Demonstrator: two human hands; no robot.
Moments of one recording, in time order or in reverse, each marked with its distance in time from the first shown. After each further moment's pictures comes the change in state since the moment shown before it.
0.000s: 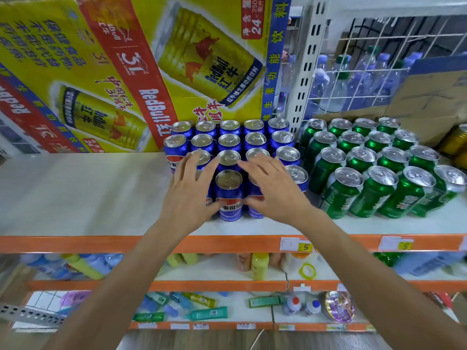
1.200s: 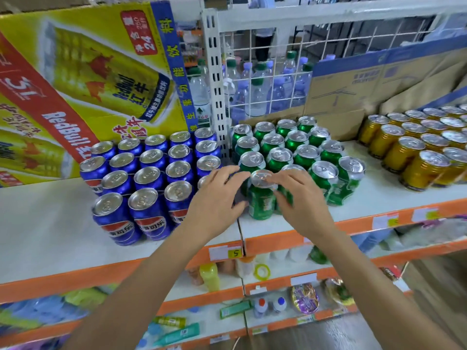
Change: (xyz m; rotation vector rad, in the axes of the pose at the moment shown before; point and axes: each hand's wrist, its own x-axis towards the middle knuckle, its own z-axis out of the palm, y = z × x) left_hand 0.056 0.174 0.039 -0.271 -0.070 0.261; right_hand -0.121 0.117 -0.065 0.009 0.394 0.249
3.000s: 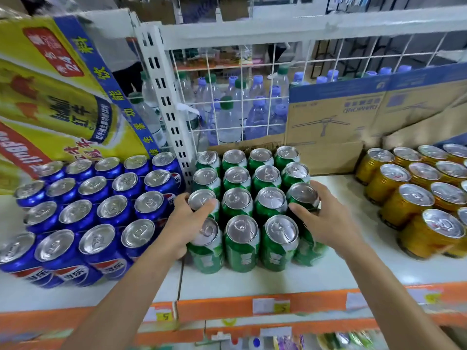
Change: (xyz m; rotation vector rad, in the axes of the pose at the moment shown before) left_hand 0.107 0.018 0.075 -0.799 0.061 -1.039; right_hand 0.063 0.169 -0.051 0.275 -0.334 0.628
